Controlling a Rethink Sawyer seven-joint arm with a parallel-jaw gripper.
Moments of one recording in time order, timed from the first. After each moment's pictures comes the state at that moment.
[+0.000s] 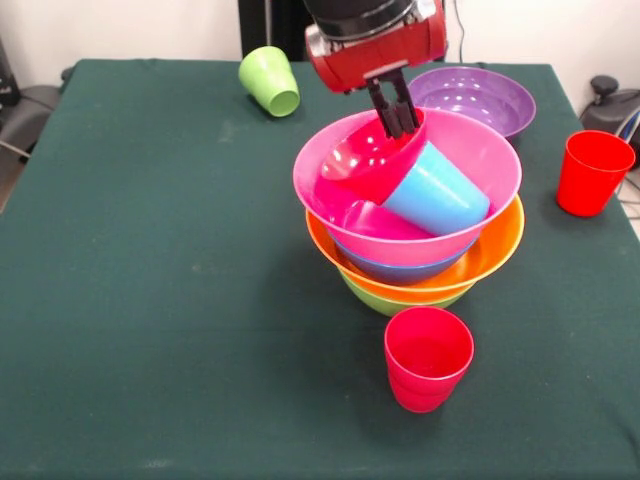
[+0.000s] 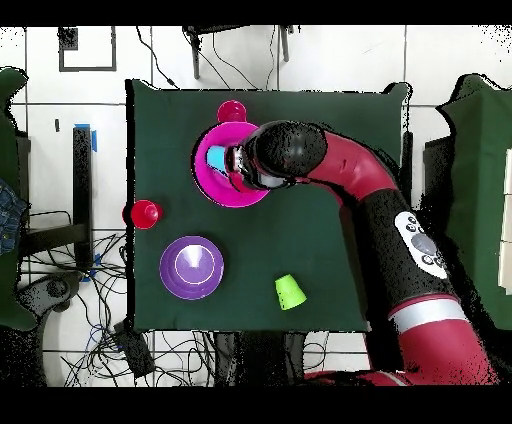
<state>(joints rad) -0.57 -0.63 0.47 1.54 -0.01 0.83 1.49</state>
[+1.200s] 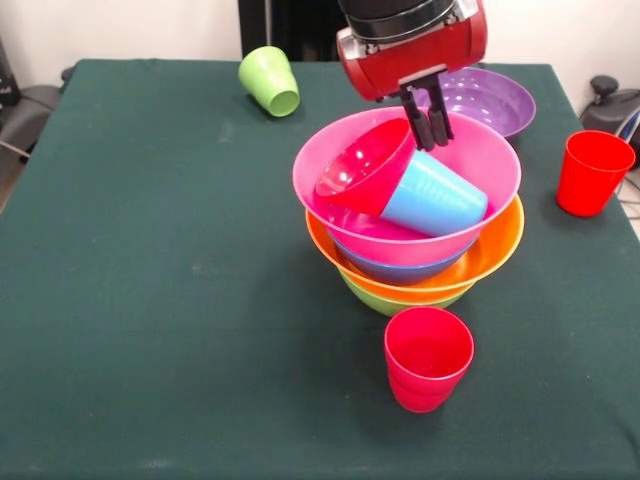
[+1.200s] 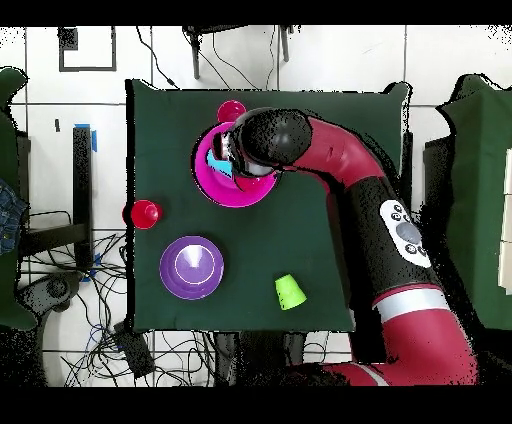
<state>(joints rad) -0.51 -0.61 0.46 1.47 -0.01 0.83 1.49</state>
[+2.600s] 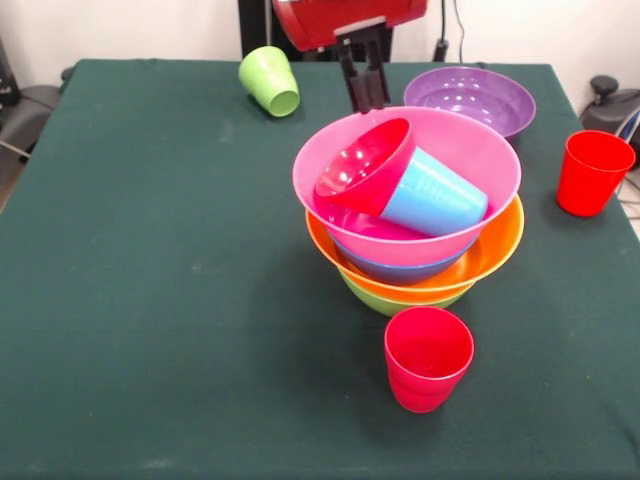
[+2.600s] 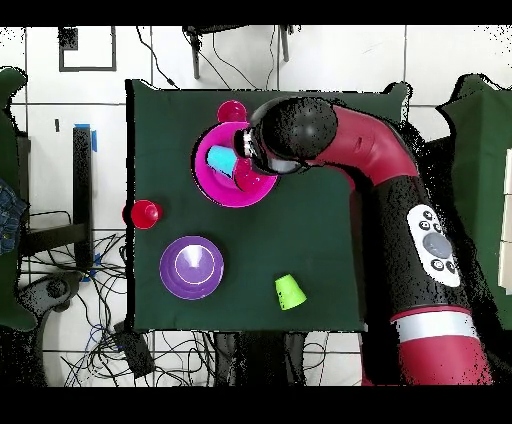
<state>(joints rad) -0.52 -0.67 0.41 1.41 -0.06 0.94 1.49</state>
